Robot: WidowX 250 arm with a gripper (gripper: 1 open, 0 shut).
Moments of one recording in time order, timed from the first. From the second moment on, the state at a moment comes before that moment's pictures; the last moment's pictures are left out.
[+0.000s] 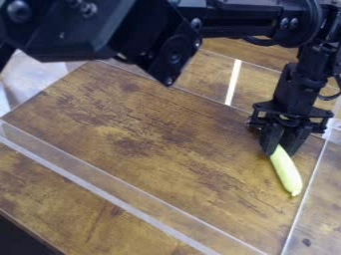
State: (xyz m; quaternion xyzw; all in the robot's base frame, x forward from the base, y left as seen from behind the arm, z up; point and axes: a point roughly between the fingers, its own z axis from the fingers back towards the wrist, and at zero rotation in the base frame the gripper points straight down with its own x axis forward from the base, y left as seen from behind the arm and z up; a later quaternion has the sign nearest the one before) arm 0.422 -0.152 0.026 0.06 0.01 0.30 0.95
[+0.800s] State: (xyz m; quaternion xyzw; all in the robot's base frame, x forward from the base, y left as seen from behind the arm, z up) arm 0.431 -0.142 0.088 0.03 0.05 0.25 0.97
